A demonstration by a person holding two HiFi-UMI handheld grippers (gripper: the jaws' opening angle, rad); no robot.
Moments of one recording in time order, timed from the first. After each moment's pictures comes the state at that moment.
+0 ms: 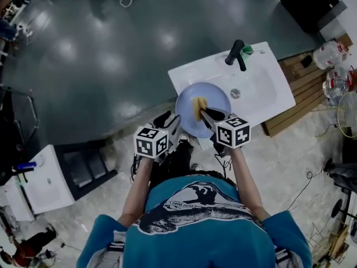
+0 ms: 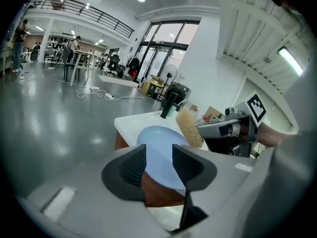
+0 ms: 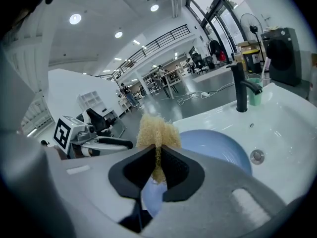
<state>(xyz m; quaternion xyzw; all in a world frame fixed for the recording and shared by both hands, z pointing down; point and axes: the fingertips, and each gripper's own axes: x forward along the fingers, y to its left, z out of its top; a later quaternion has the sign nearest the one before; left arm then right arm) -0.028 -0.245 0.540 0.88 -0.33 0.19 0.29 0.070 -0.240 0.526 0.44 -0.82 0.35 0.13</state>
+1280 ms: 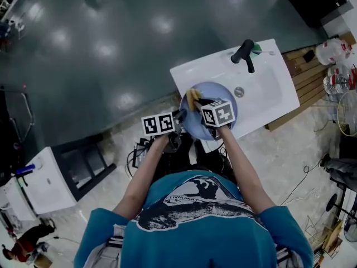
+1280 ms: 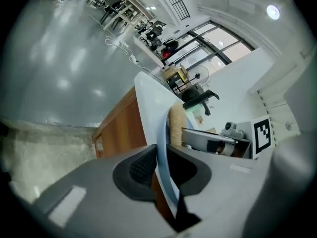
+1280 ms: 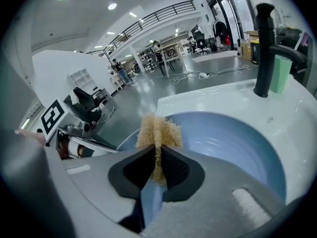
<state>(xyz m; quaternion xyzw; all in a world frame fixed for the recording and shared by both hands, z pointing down) 0.003 -0.280 0.651 0.76 -0.30 0.13 0.56 0.054 -0.306 0.632 0.41 -0.78 0.38 0.27</state>
